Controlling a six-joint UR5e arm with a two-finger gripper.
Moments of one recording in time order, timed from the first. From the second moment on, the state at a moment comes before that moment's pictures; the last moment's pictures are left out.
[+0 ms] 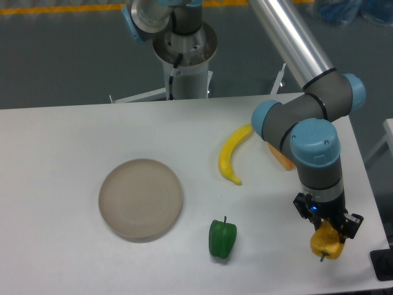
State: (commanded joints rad) arm 2.29 -2.21 -1.18 -0.90 1.73 1.20
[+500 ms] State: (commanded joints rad) arm 2.28 -2.18 -1.20 -0.90 1.72 1.20
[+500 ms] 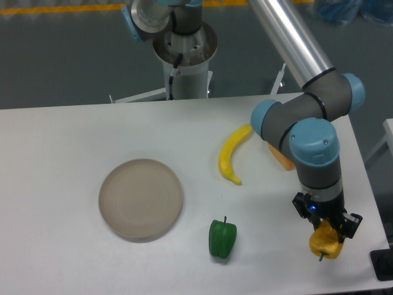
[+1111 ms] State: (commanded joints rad) arm 2.20 -1.88 -1.48 -1.06 1.58 0.95
